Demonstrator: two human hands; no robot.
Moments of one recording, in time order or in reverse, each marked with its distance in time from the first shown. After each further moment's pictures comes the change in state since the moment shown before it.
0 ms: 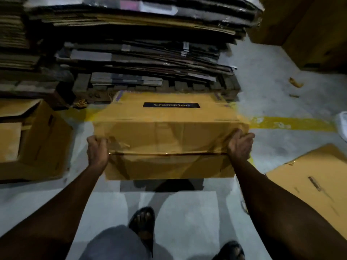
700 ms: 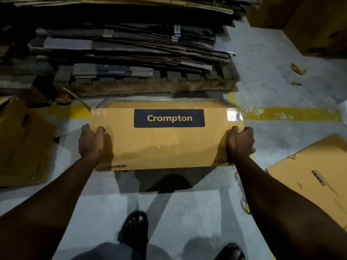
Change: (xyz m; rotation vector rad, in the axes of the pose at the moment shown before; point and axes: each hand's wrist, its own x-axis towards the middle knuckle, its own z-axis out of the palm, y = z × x) left_hand 0.031 0.021 0.058 0.237 0.066 0.052; right_hand 0.055 0.028 0.034 -0.171 0.008 -0.077
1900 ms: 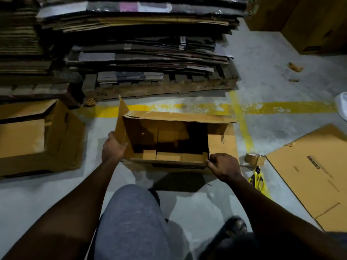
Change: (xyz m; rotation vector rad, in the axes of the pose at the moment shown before) left_hand -0.082 -0.037 -0.085 0.214 -0.233 0.148; right_hand -0.153 0.064 -0.093 -0.521 -0.497 -0.981
